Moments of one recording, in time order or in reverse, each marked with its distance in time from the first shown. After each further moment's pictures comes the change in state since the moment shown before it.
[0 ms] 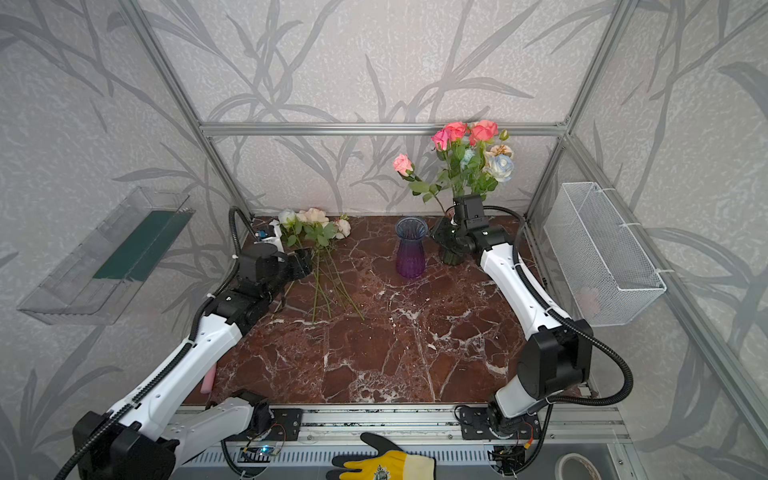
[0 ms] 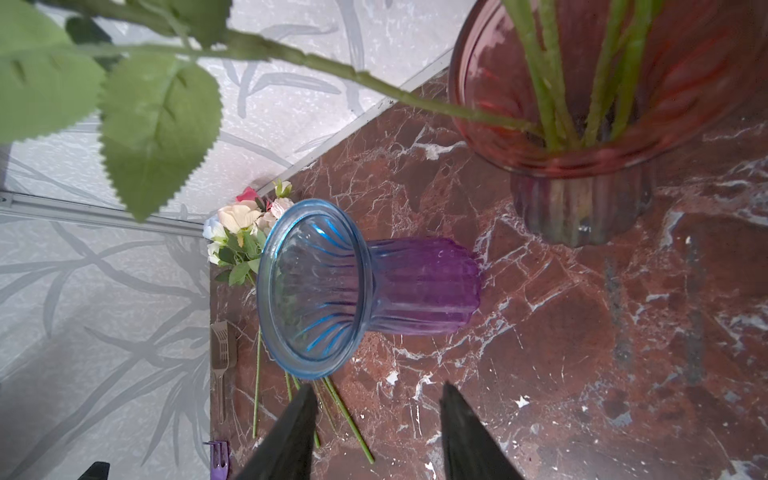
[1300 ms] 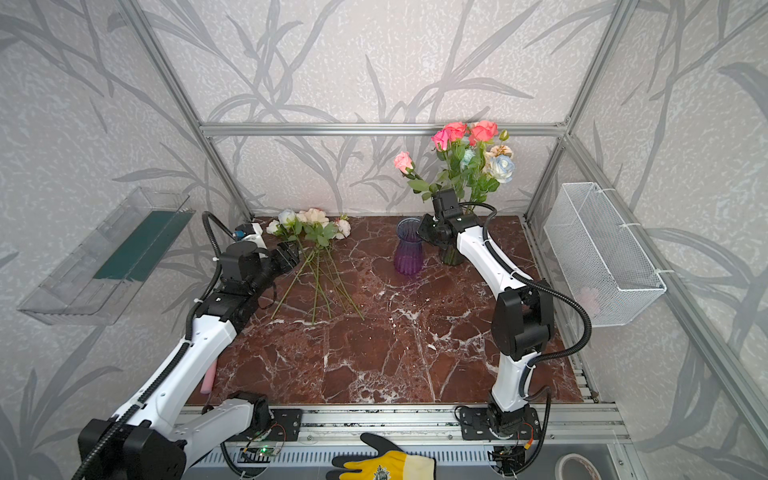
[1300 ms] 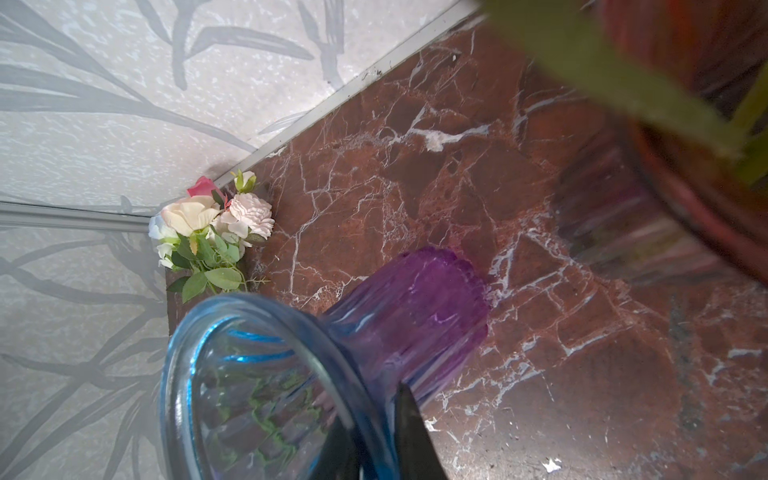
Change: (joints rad) left arm 0.170 -0.010 -0.035 0.115 0.166 -0.123; right arm 0.042 0.278 0.182 -0.016 0.032 -0.003
